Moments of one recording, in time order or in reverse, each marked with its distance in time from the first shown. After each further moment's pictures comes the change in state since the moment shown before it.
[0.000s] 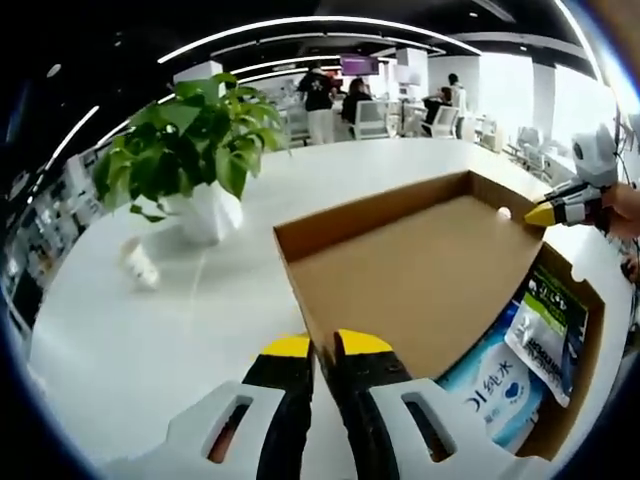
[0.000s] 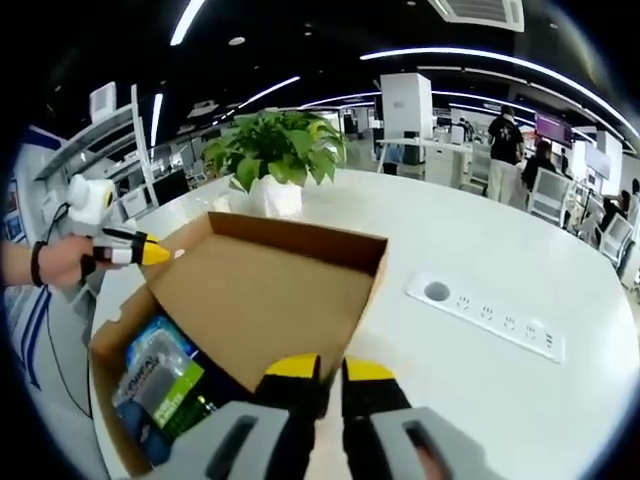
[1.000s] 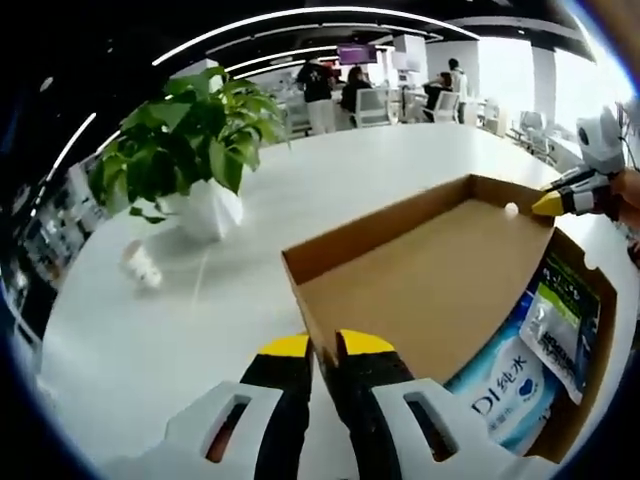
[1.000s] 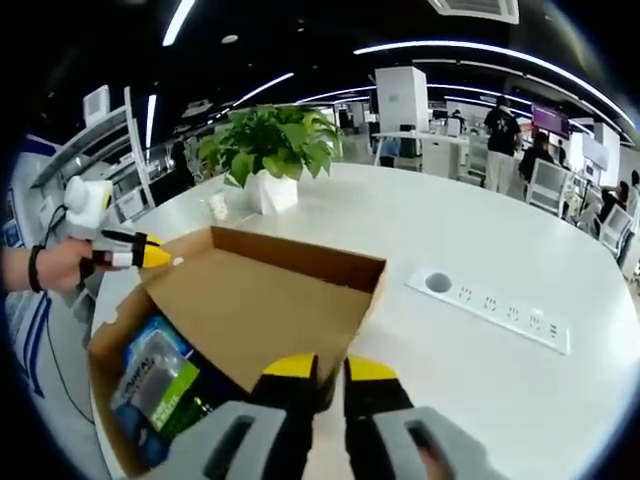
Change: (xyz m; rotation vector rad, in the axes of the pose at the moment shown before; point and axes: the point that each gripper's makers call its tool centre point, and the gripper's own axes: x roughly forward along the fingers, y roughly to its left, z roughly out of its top) left arm 0.007 0.001 -0.004 0.046 0.044 0.037; right arm 0.005 -0.001 -0.006 0.028 0.022 -0.008
